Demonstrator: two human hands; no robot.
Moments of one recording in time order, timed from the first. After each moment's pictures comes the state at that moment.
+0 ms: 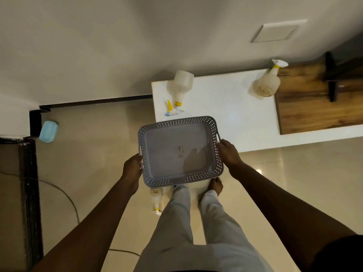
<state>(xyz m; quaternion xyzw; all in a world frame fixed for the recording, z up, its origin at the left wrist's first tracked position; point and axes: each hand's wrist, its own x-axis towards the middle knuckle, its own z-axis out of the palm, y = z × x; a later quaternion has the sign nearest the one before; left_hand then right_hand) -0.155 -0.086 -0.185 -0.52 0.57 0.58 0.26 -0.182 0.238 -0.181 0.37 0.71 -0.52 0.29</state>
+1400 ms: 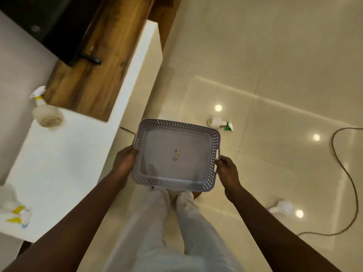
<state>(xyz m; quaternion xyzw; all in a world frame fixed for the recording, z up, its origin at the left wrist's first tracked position) -0.030 0.438 -0.171 0.09 0.81 0.28 0.50 0.300 0.524 -0.203 0.74 0.35 -0.57 -0.12</state>
